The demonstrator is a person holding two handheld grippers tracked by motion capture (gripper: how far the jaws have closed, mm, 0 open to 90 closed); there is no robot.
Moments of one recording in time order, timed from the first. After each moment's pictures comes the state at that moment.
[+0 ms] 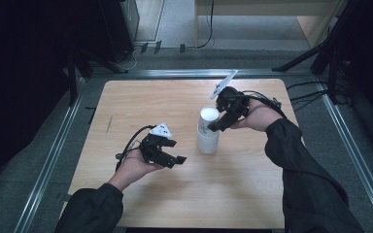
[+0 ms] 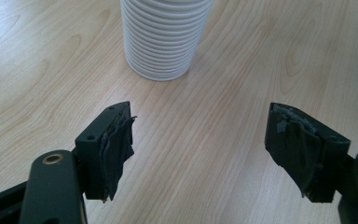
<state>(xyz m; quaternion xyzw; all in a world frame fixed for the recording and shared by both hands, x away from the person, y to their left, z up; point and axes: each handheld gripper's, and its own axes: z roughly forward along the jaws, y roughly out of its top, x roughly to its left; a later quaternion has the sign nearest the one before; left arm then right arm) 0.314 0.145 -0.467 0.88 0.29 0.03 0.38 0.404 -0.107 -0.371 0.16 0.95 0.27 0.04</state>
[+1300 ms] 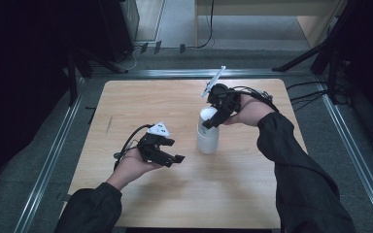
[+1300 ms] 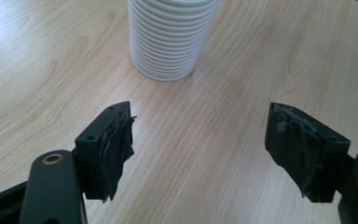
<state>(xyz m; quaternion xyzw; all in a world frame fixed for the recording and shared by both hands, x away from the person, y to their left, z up) 0.315 0.150 -0.466 0.88 0.30 0.03 0.38 0.409 -0.086 -0.364 0.15 0.96 0.24 0.03</state>
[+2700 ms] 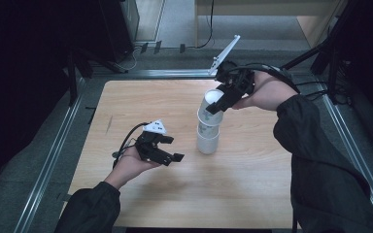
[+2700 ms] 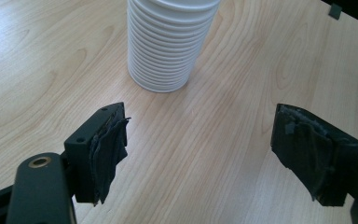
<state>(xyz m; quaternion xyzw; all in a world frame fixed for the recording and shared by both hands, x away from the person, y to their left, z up) 0.316 0.157 -0.460 0.86 0.30 0.02 0.41 0.390 -0.099 -0.275 0.15 0.95 0.26 0.04</state>
